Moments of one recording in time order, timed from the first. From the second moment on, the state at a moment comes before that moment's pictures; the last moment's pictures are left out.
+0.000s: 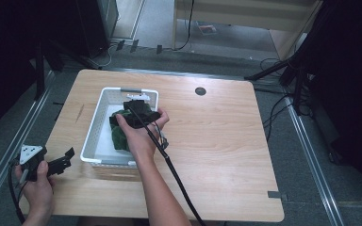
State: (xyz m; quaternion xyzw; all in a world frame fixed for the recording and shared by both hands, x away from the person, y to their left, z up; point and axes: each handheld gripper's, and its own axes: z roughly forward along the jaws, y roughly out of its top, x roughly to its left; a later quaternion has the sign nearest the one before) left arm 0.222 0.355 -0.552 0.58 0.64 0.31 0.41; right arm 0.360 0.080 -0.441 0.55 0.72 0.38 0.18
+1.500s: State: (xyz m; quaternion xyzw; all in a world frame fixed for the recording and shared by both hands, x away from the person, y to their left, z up) left arm 0.221 0.352 -0.552 0.58 0.63 0.32 0.40; right arm 0.348 -0.084 -0.441 0.59 0.68 0.36 0.25
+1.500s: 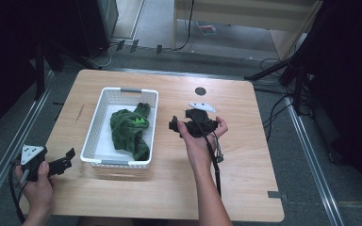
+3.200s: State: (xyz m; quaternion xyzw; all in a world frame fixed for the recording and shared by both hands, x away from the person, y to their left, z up) left arm 0.215 0.347 -0.551 0.59 0.62 0.34 0.39; right arm 0.278 -0.277 -0.534 0.66 0.61 0.33 0.29
